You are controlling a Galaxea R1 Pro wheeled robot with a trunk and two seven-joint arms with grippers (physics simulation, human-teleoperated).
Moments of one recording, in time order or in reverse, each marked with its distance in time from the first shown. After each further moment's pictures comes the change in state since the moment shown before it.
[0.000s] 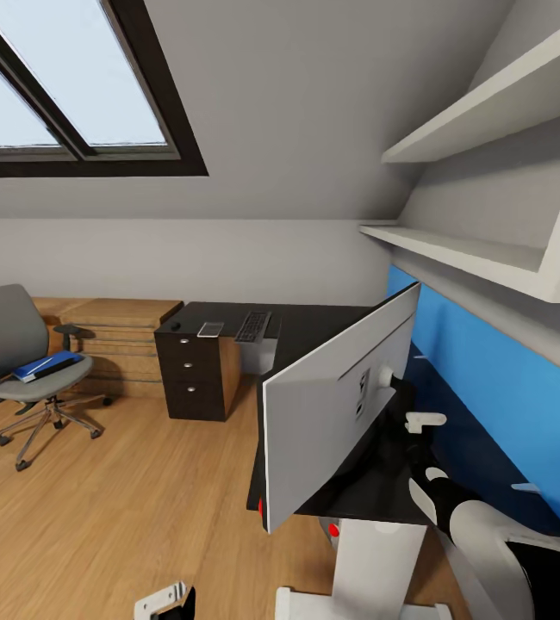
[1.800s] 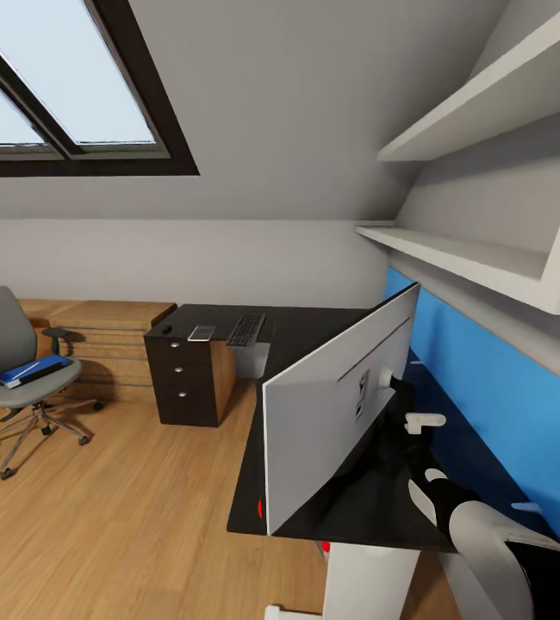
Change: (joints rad) left arm 0.000 -0.009 -0.001 0.702 0.007 -0.694 -0.290; right arm 0.000 0.002 -0.004 0.009 0.005 -0.011 0.001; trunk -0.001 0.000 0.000
